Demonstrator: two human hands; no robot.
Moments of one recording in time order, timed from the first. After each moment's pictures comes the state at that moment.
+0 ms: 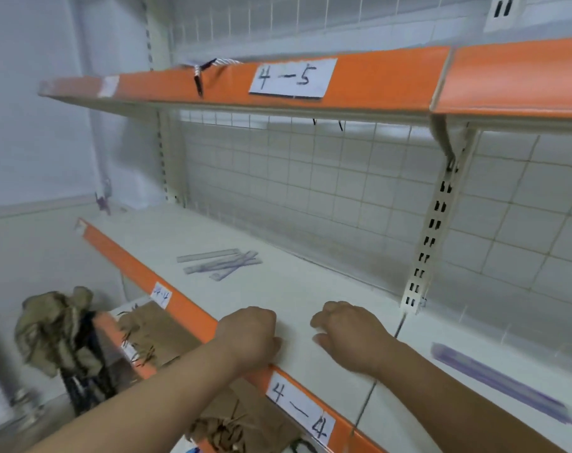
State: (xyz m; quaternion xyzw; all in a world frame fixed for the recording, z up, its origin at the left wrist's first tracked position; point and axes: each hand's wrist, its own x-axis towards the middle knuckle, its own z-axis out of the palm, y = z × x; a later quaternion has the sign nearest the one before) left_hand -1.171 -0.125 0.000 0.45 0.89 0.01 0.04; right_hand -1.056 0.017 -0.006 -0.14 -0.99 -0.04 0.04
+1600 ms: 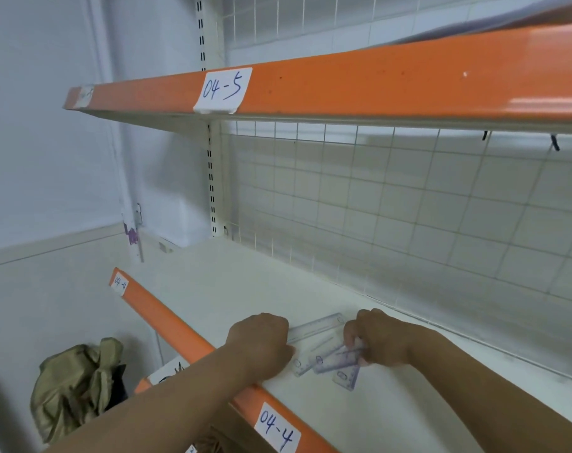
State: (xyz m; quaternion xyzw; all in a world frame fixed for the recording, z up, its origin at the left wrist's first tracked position) left_hand -1.489 -0.141 0.003 0.47 0.88 0.02 0.03; right_hand -1.364 0.047 -0.007 -0.18 -0.97 0.08 -0.10
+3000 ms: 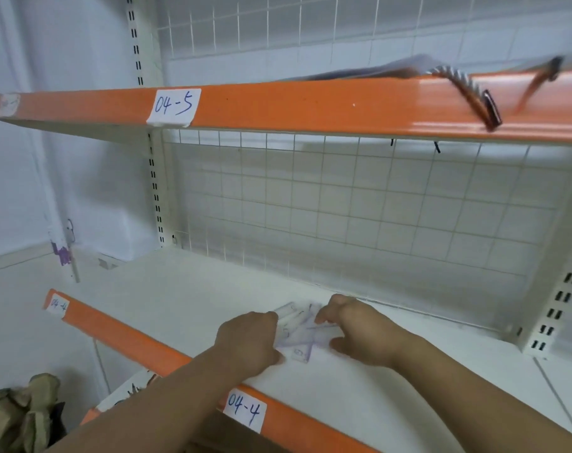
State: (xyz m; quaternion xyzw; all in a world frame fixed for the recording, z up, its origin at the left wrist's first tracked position) left_hand -1.448 -0.143 0.015 0.56 0.83 0.04 0.04; right_hand -1.294 -0.009 0.020 -0.21 -0.97 0.06 0.06
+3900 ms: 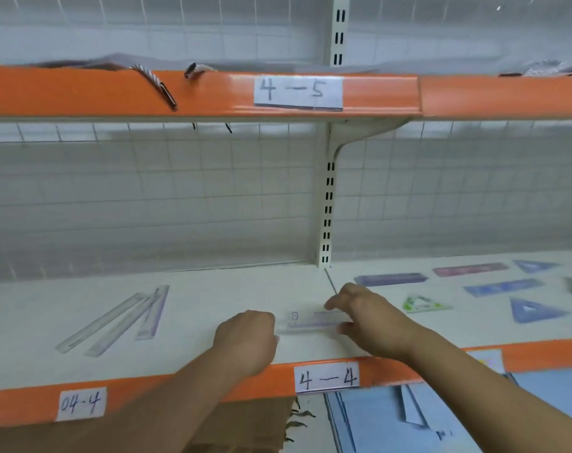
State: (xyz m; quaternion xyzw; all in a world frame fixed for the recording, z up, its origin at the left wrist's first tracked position) left_hand -1.239 -0.122 0.002 0.73 0.68 0.01 0.02; right_hand -1.031 -0.088 0.013 -0.50 -0.86 0.02 0.09
